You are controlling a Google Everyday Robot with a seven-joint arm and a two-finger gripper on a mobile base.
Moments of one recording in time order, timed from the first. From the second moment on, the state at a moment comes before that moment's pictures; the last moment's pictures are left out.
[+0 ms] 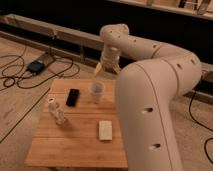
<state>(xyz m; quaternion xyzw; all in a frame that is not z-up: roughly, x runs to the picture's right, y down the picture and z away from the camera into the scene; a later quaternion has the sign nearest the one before) 0.000 -0.075 0.827 -0.29 0.15 0.59 0.74</state>
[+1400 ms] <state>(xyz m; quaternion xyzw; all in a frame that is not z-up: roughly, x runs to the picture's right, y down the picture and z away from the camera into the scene) -0.177 -0.008 0.878 -0.33 0.15 0.51 0.78</state>
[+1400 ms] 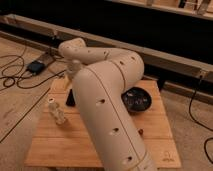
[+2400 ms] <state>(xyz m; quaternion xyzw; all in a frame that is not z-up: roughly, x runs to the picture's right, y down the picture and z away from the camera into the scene) -0.207 0.035 0.948 -0.31 0.19 0.54 0.76</state>
